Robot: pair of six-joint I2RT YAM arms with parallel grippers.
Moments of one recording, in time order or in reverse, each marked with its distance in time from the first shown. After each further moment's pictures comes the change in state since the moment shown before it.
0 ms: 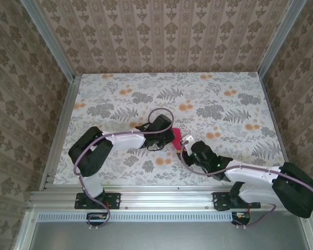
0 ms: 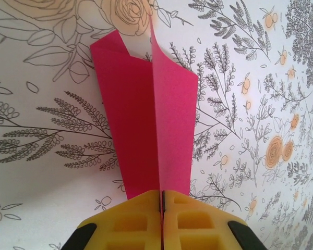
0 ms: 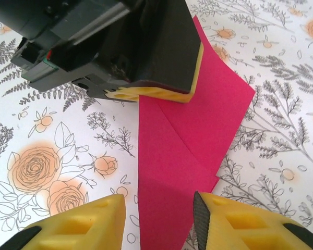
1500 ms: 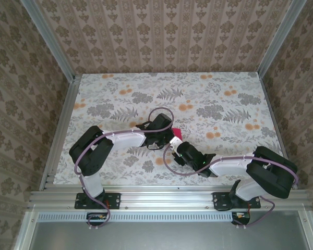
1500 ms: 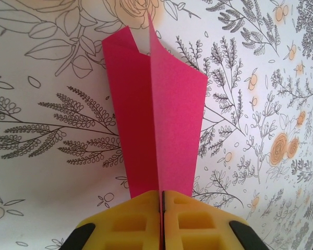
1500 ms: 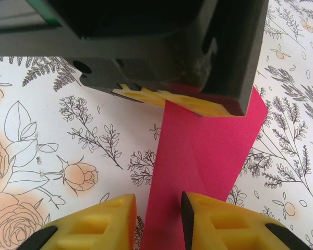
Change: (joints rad) left arm 0.010 0.012 0.025 -0.047 0.032 0.000; right arm 0.082 0.288 0.111 0.060 0.175 -0.151
